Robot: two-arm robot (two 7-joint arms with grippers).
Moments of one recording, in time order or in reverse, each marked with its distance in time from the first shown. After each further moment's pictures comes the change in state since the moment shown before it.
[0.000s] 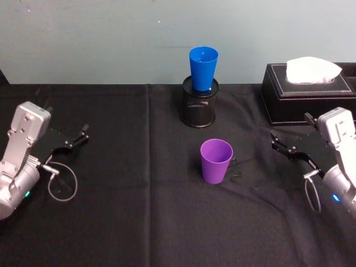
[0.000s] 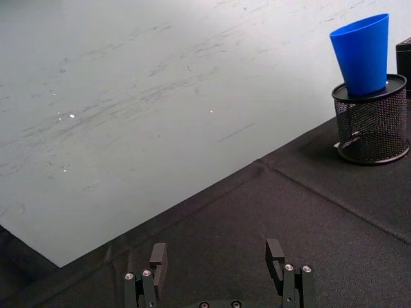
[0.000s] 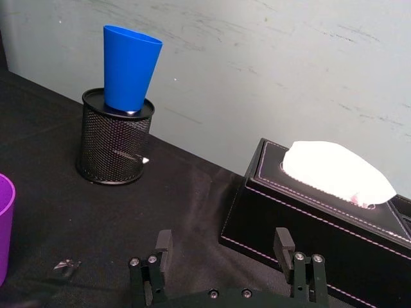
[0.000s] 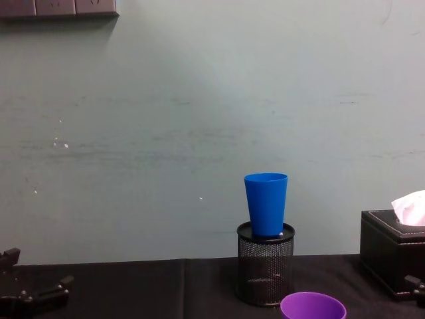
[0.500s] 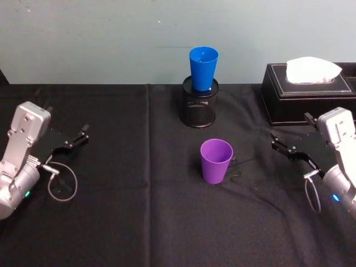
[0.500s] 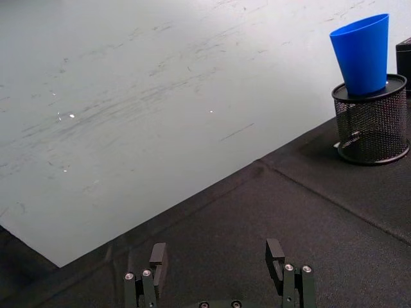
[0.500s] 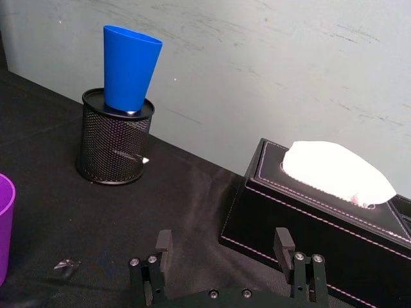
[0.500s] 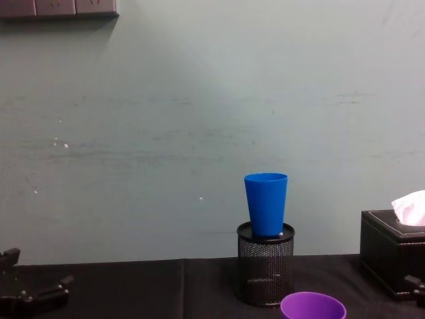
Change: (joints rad) left arm 0.000 0.000 0.000 0.000 0.000 0.000 0.000; right arm 0.000 0.000 0.000 0.000 0.000 0.000 0.000
